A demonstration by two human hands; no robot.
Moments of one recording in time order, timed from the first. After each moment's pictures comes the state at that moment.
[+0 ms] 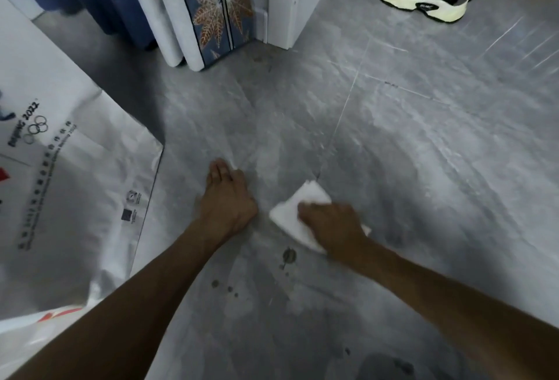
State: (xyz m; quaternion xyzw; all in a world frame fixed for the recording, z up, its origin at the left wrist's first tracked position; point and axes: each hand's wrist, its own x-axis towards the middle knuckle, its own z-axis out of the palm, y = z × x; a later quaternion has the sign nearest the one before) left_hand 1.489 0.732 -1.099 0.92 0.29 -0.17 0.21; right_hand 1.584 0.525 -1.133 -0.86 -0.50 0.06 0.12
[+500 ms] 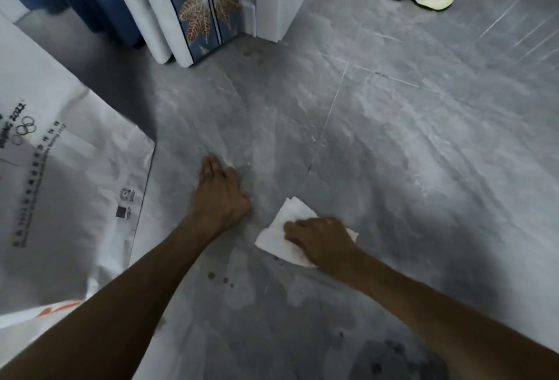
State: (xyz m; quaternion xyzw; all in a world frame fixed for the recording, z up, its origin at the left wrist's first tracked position) left_hand 1.486 0.729 -1.099 0.94 0.25 -0.19 0.15; right_hand 1.545 0.513 -1.120 -0.83 -0.54 0.09 0.12
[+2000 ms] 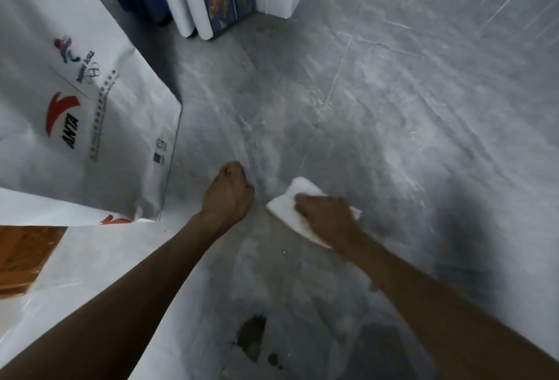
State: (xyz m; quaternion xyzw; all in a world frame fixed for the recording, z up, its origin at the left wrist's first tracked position) left_hand 1.385 0.684 -1.074 0.93 0.26 -0.08 0.26; right_hand 1.472 0.479 -1.115 -0.87 -0.48 0.00 0.12
